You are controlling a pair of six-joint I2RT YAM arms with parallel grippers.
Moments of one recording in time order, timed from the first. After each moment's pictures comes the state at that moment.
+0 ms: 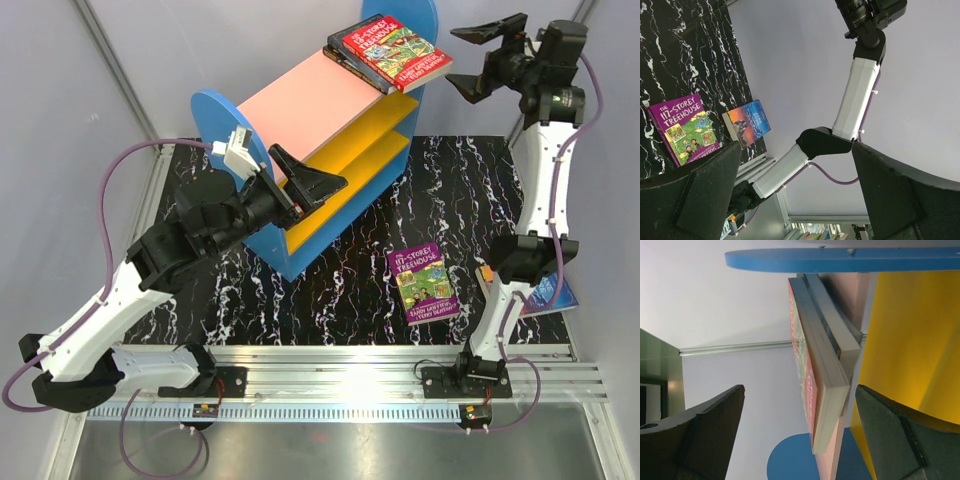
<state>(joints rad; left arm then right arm) -0.94 1.13 1.54 -0.52 -0.14 -1.13 -0.11 2.08 2.61 -0.69 -0.66 1.39</state>
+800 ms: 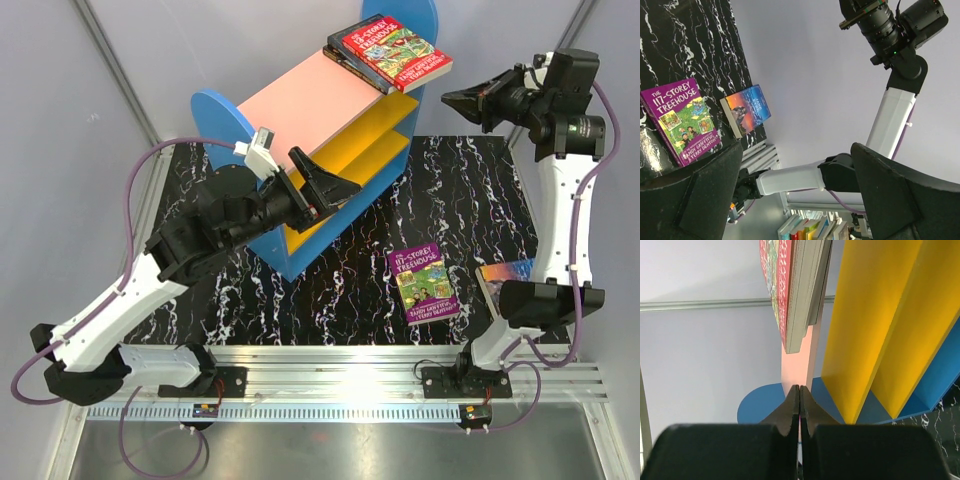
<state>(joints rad) -0.94 1.19 1.54 -0.51 -0.06 -1.15 -0.12 1.68 2.18 -0.85 -0.73 1.17</state>
